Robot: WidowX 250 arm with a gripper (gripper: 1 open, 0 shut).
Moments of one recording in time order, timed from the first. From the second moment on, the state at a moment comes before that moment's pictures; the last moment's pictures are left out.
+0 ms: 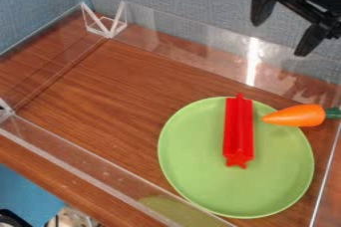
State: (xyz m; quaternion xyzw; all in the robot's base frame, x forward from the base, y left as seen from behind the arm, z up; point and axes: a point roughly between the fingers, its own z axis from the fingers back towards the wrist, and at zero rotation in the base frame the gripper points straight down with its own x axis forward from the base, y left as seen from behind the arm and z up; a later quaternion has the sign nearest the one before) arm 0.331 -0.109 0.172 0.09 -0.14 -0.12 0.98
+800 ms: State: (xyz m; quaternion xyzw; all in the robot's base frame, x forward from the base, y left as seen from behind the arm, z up) arm 0.326 -0.118 0.172 0.07 -0.13 -0.10 0.98
